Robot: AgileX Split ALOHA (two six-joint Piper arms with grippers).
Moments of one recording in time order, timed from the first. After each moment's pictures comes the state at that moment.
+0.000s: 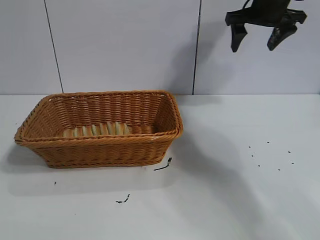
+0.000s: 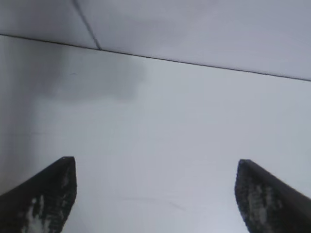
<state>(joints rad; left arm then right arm) -0.04 -0.01 -0.50 0.00 1.07 0.07 0.02 2.34 -2.37 -0.02 1.21 0.04</state>
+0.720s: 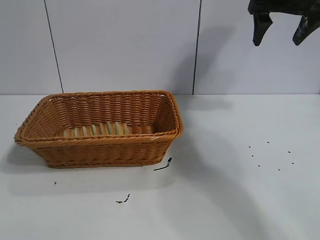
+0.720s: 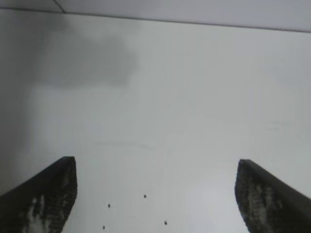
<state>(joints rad) -0.04 -0.01 -0.50 0.00 1.07 0.07 0.02 1.71 -1.63 -0.02 1.21 0.03</state>
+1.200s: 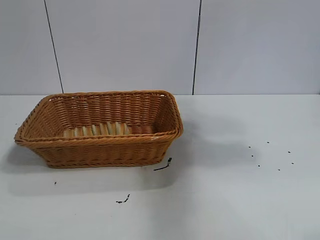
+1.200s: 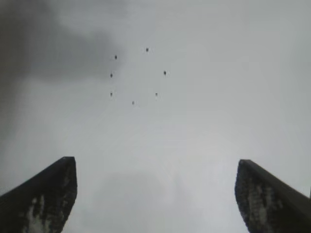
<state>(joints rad) -0.04 -0.01 -0.50 0.00 1.07 0.07 0.02 0.91 -0.87 -0.02 1.14 0.01</state>
